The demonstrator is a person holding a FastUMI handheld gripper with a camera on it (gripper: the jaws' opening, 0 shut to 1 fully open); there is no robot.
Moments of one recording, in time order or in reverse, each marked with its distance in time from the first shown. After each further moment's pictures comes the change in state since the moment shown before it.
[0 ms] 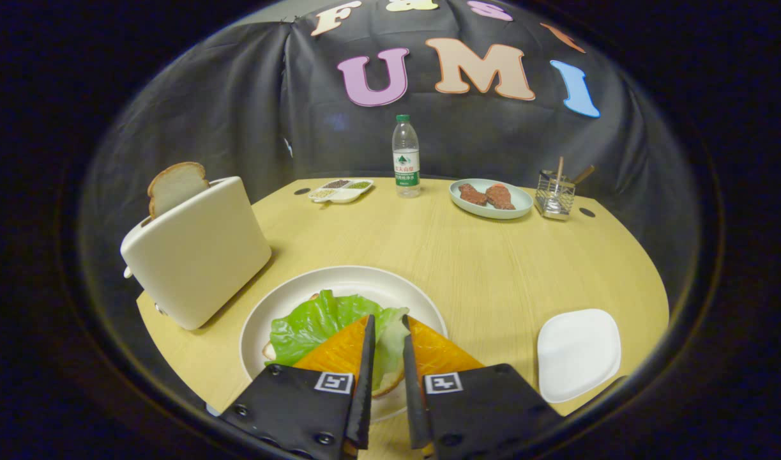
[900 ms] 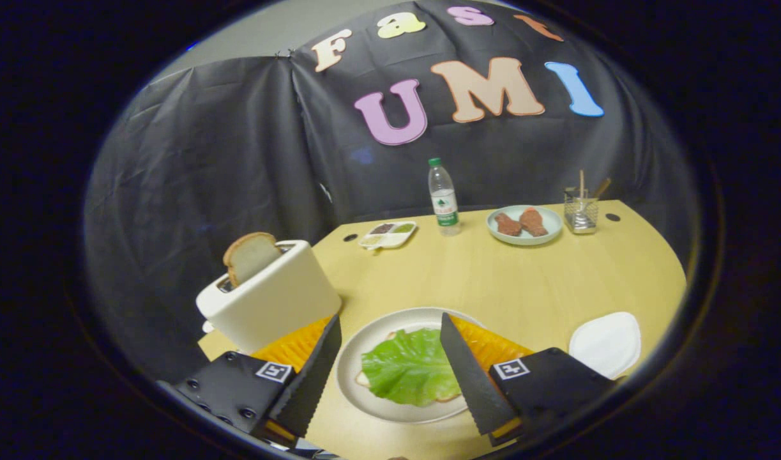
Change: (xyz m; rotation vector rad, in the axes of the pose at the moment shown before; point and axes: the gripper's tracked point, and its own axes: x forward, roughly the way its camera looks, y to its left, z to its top) arm -0.056 0.077 0.068 0.165 -0.128 0.240
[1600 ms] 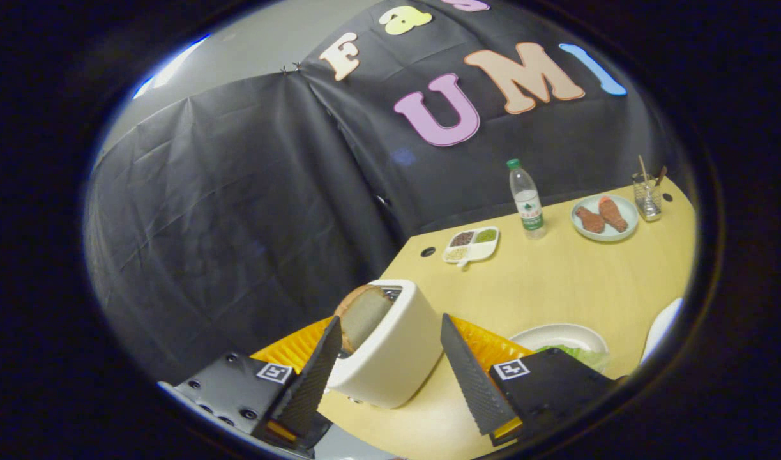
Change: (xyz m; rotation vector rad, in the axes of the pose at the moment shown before) arm 0.027 0.141 0.058 0.142 0.023 0.217
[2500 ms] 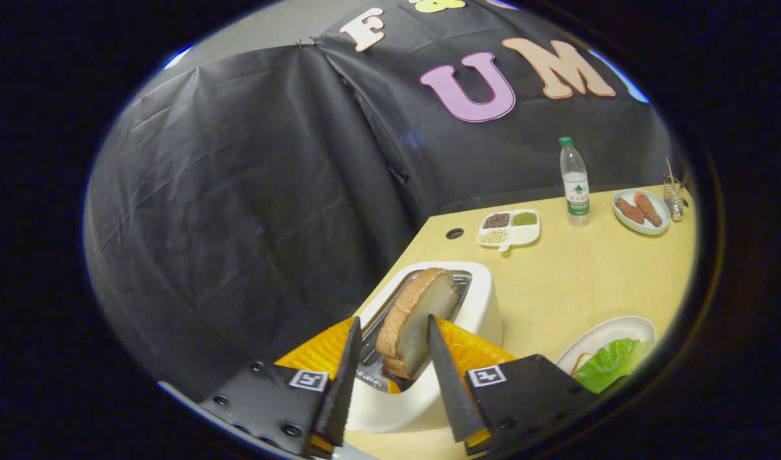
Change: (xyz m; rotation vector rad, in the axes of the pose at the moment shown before) arm 0.088 0.051 -0.046 -0.069 0.068 -0.036
